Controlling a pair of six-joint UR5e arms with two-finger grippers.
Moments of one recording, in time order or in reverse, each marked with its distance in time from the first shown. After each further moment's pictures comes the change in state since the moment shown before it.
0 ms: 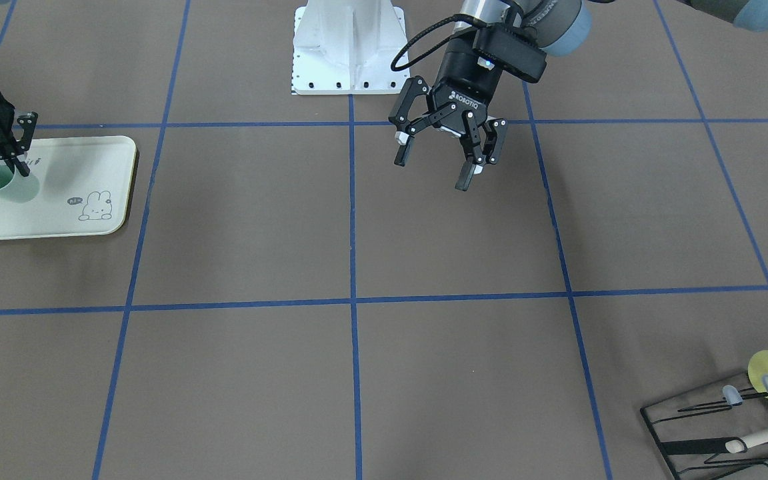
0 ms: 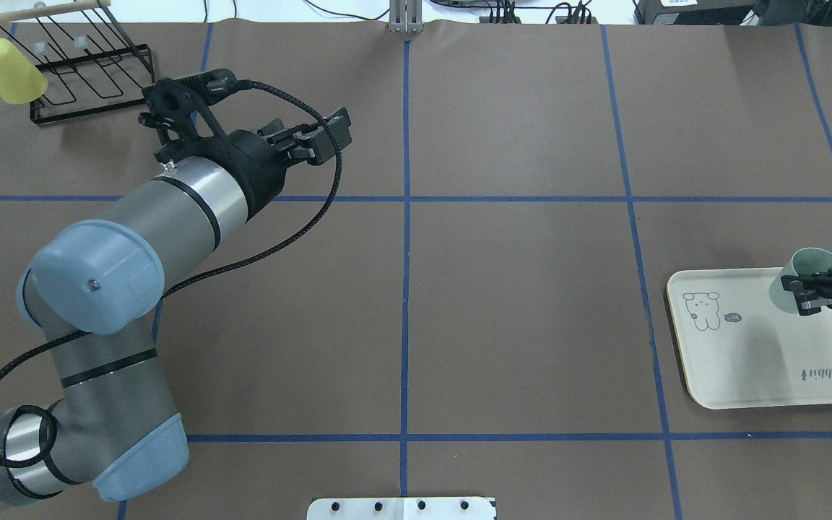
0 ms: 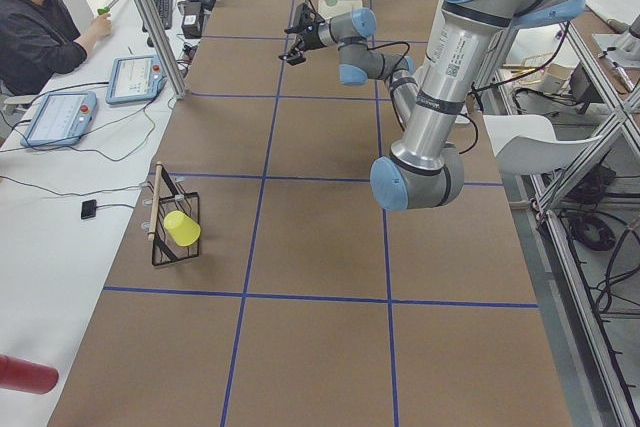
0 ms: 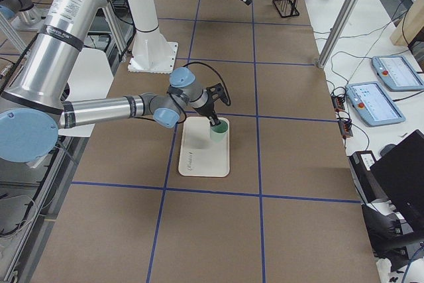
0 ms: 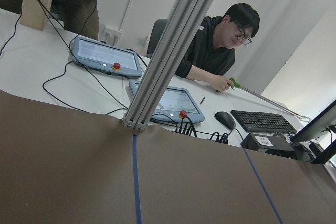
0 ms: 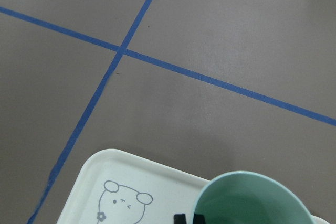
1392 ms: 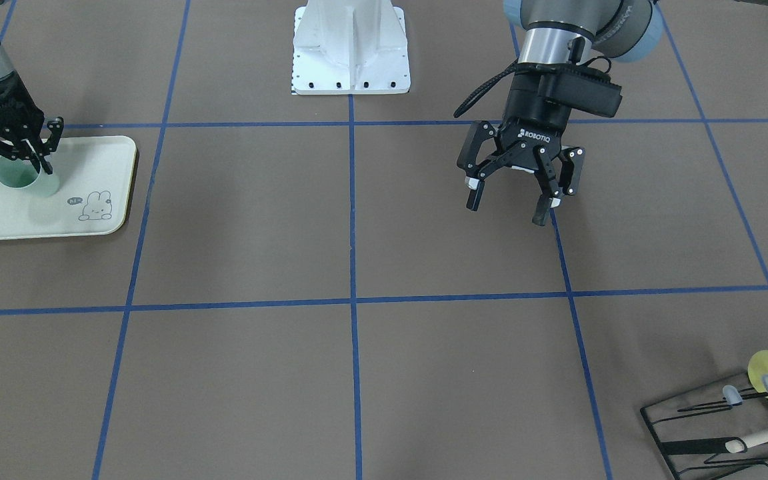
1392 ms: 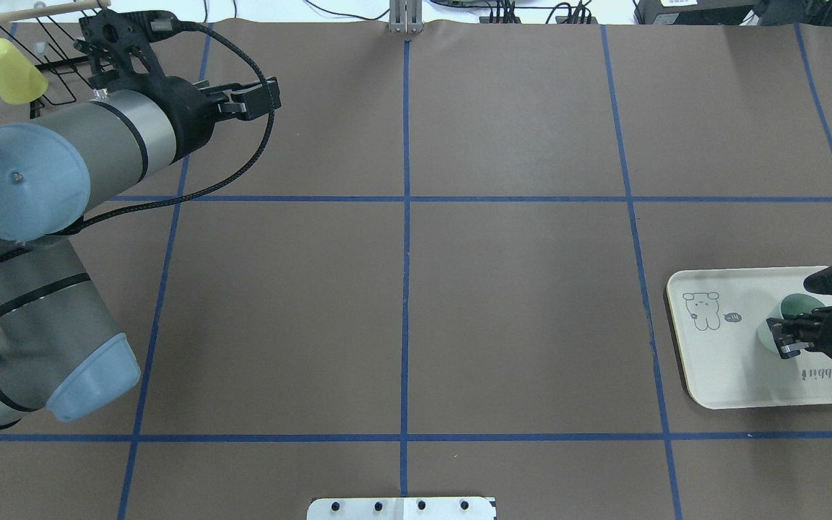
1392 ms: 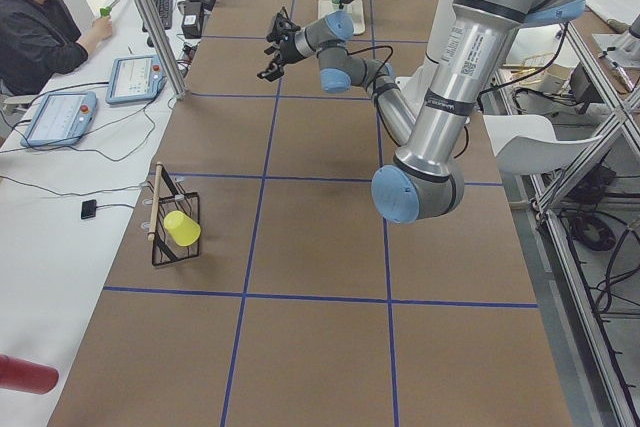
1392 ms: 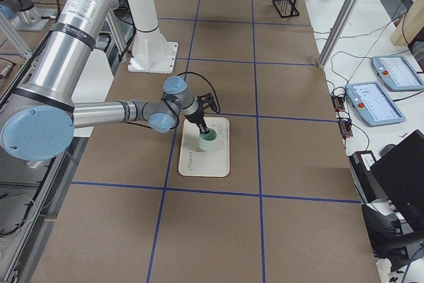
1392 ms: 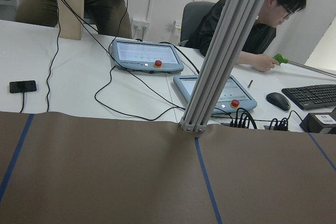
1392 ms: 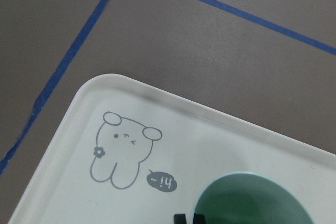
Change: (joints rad) left arm -0.171 0.060 -0.001 0.097 -0.188 0.122; right arm -0.158 -0.030 -0.054 0.005 -0.100 0.034
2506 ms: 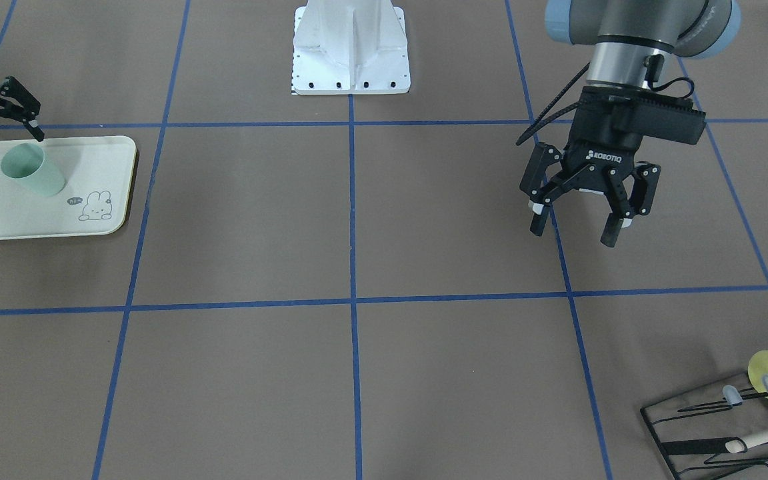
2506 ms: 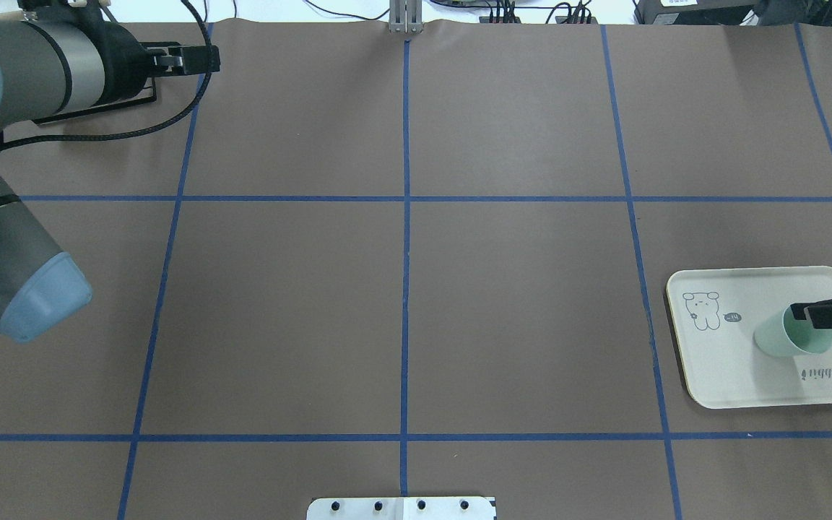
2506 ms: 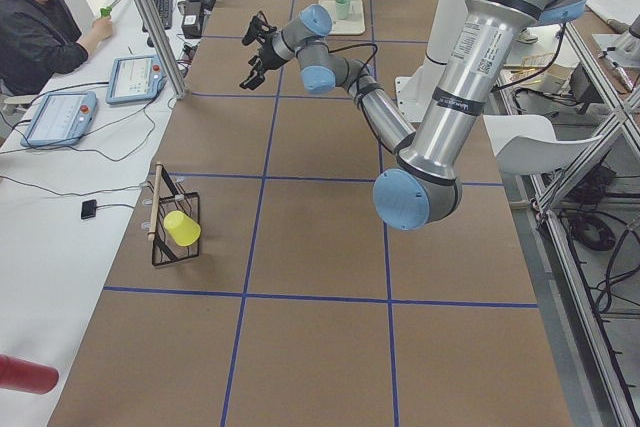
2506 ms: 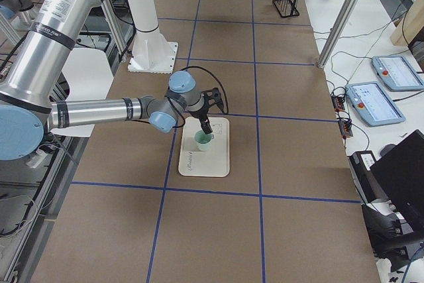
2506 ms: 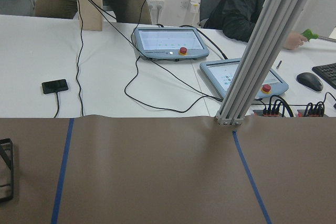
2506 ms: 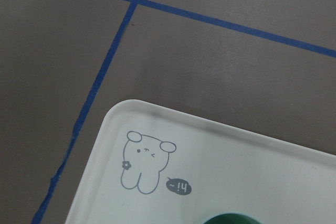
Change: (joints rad) left arm -0.195 0.016 0.018 0.100 -0.254 0.152; right arm 0.382 0.016 0.047 -0.034 0.472 -0.117
